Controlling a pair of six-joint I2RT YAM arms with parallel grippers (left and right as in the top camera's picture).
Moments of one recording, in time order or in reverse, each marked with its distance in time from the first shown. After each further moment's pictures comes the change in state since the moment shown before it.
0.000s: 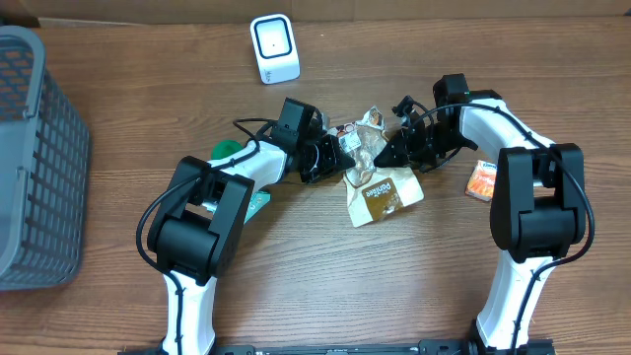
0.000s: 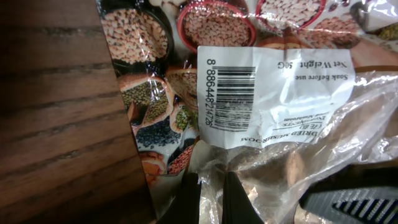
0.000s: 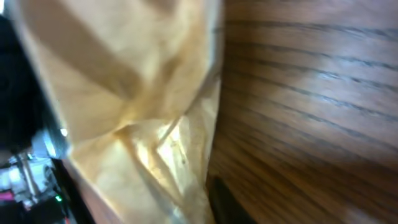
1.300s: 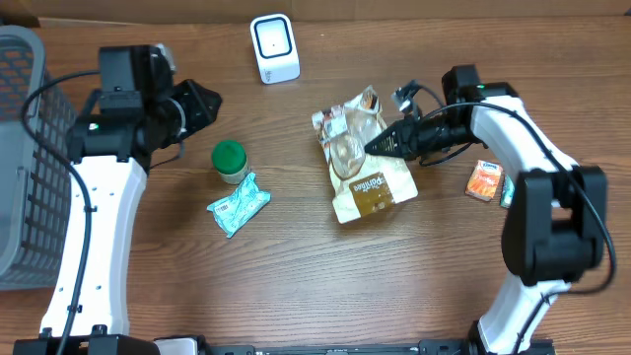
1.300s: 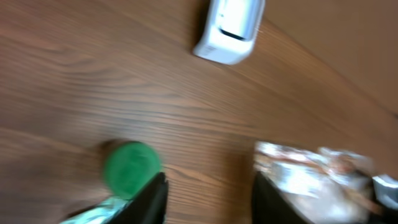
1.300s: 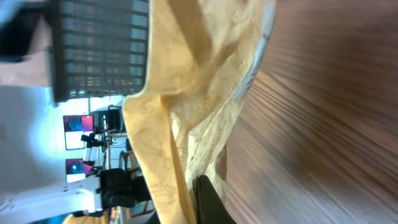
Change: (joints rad) left arm 0.448 -0.660 0.175 -0.690 -0.377 0.271; right arm -0.001 -0.173 0.000 -0.114 -0.367 -0.045
